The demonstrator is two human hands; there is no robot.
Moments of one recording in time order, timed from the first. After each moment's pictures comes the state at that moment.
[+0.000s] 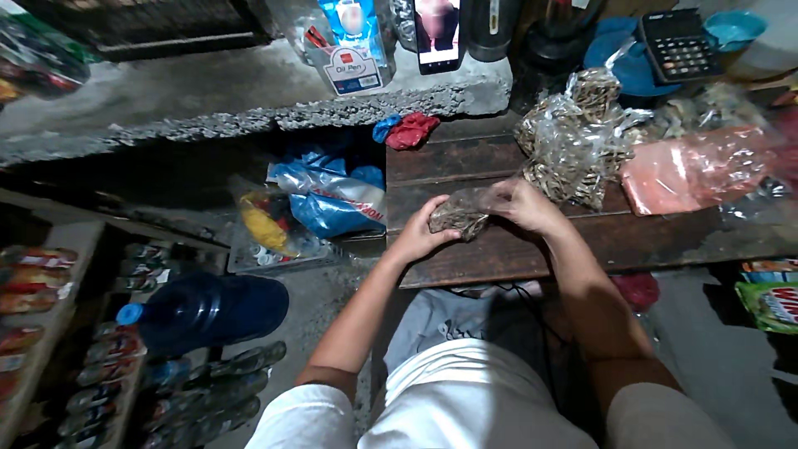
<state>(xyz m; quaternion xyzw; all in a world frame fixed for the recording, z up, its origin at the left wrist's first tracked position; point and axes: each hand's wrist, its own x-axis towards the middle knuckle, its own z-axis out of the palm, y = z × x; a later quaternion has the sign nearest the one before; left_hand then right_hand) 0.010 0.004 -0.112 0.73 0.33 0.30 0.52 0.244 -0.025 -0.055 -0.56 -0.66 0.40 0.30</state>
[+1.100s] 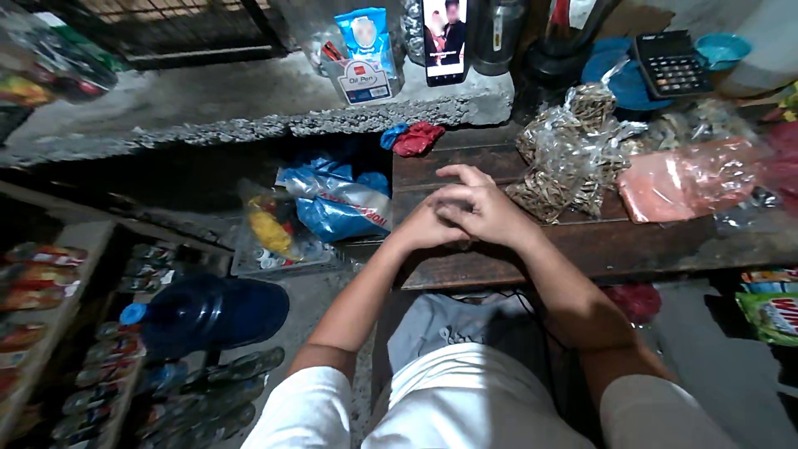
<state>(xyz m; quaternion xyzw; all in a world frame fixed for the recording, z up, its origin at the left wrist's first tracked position) 0.017 0.014 -0.070 0.82 0.28 0.29 0.41 0.188 -0.021 -0.036 -0.42 -0.81 0.21 0.36</state>
